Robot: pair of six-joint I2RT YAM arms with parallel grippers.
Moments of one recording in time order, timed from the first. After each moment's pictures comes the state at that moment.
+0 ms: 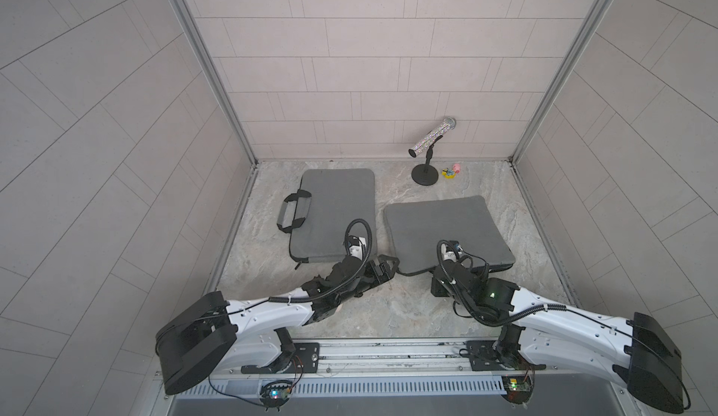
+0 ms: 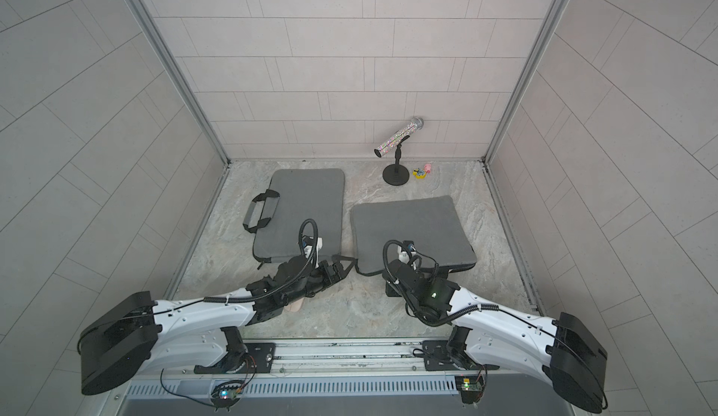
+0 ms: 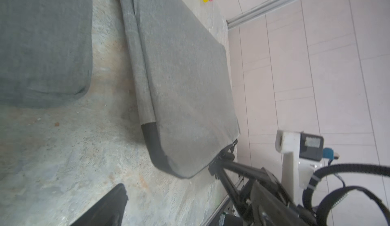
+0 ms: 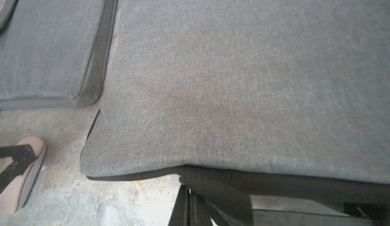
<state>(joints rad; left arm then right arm) -0.97 1.21 0.40 0.40 -0.07 -1.22 0.94 0.95 0.49 -0.45 0.39 0.87</state>
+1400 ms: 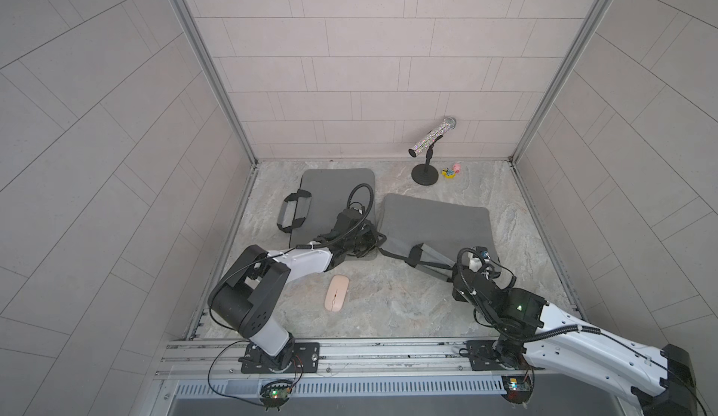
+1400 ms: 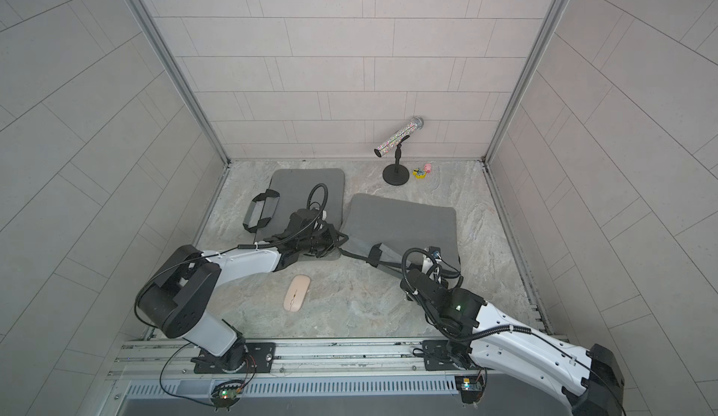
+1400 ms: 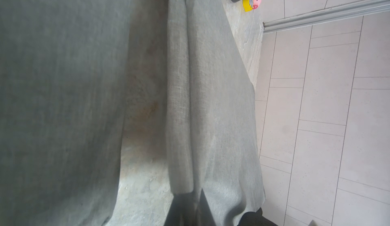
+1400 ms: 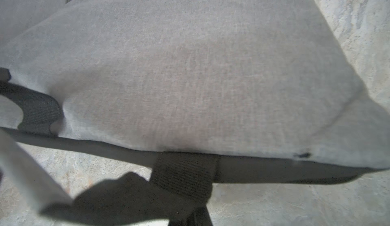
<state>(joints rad) -0.56 1.61 0.78 0.19 0.35 -1.09 0.91 0.67 0.44 -0.75 0.56 0.95</state>
